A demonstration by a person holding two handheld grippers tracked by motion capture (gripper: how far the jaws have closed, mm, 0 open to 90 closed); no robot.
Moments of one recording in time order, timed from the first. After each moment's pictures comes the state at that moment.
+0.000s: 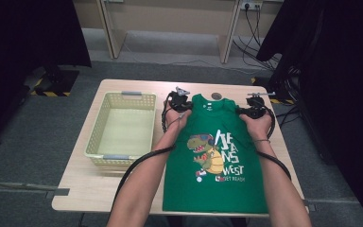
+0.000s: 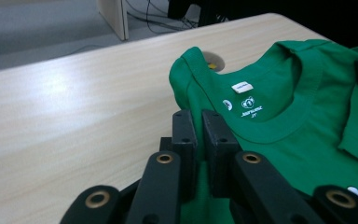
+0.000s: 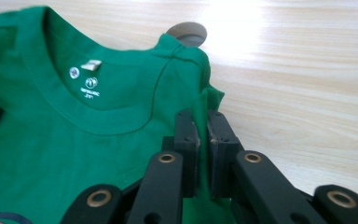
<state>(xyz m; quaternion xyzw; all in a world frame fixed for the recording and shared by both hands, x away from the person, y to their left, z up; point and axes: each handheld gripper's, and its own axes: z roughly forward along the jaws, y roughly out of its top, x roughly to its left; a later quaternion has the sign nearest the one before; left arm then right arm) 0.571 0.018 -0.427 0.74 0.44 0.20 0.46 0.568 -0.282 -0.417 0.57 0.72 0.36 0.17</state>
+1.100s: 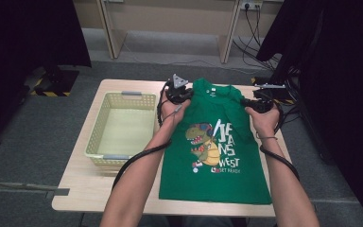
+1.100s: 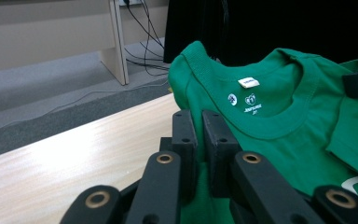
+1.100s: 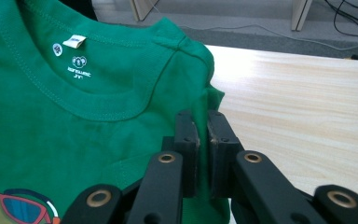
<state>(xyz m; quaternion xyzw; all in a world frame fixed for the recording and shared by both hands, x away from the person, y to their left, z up) 0.560 0.030 -0.377 0.72 0.39 0.25 0.51 0.552 -0.283 -0.369 0.54 0.71 0.39 0.20</state>
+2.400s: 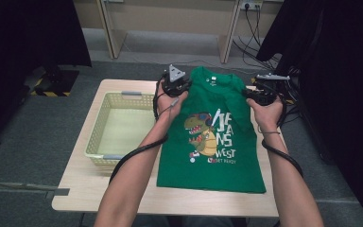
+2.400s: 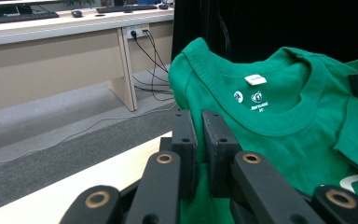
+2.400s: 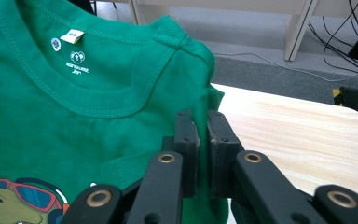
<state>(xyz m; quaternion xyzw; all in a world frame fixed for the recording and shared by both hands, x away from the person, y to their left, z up) 0.557 0.042 -0.345 0.70 0.37 0.29 0.54 0.547 -0.275 -0.330 0.52 0.71 0.41 0.24</state>
